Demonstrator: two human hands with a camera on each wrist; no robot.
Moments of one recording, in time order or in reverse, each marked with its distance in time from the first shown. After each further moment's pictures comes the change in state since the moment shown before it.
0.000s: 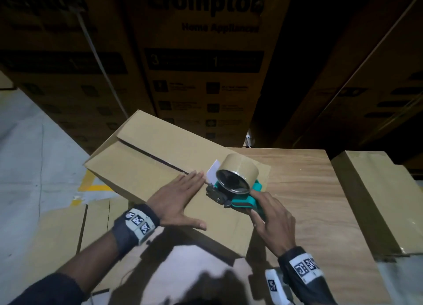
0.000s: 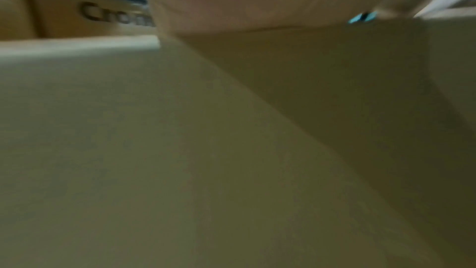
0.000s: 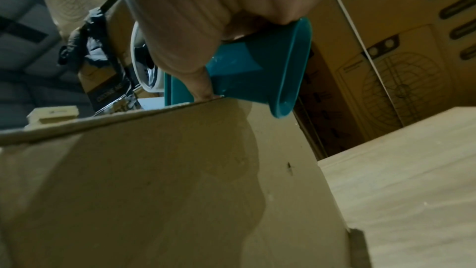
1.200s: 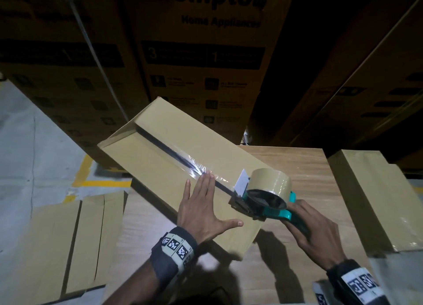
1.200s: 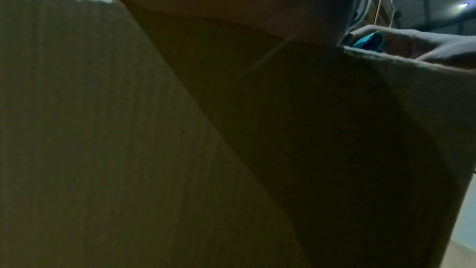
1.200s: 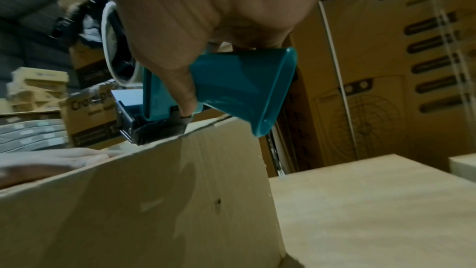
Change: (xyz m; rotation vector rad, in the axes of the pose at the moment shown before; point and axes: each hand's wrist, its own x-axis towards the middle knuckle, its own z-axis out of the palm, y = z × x) left_hand 0.031 0.093 0.024 -0.079 0.140 -0.423; right_hand -0.020 0.053 -0.076 -0.116 -0.129 -0.094
